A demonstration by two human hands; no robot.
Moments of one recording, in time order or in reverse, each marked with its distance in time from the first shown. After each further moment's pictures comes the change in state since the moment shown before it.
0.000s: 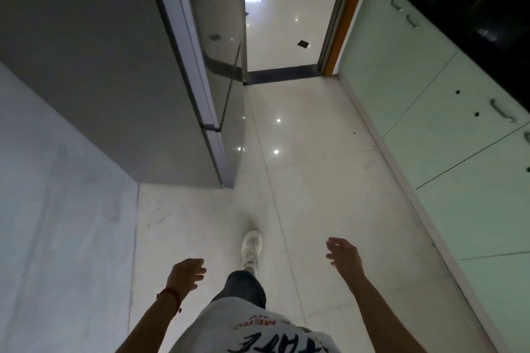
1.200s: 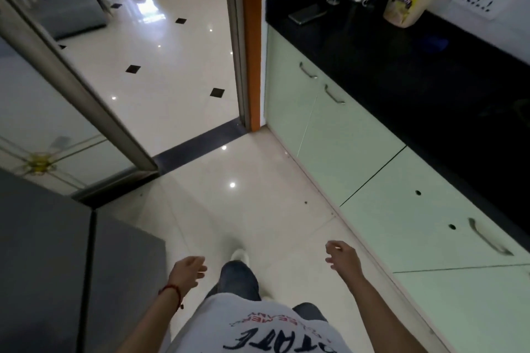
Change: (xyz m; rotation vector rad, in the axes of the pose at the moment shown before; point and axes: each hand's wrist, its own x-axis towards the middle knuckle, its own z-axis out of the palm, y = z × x) left_hand 0.328 0.621 0.339 0.337 -0.169 0.089; right_hand 0.504 -0.359 -0.210 0.193 0.224 0.183
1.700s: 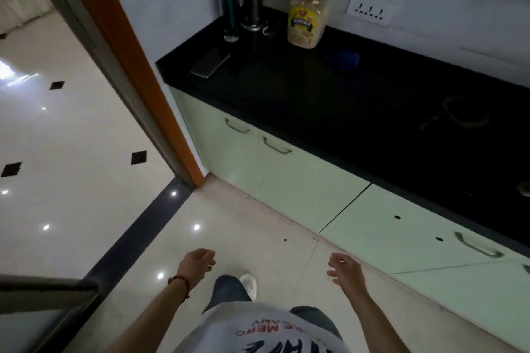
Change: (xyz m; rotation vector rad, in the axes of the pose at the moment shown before) left_hand 0.157 0.316 0.082 0.506 -0.321 0.266; right_hand 0.125 -0.120 -0.012 0.410 0.305 0.217
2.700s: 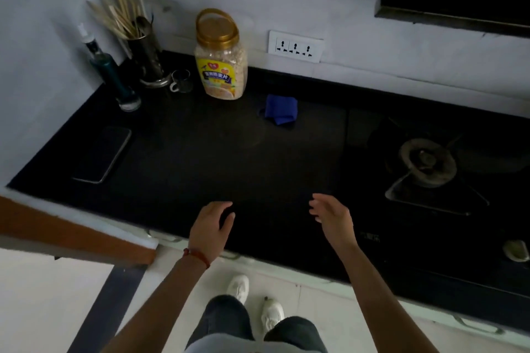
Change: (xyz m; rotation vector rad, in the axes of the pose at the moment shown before) left_hand 0.166 0.364 0.103 0.551 0.069 0.891; right_hand 0.186 -0.291 -0.076 0.177 0.177 -0.279
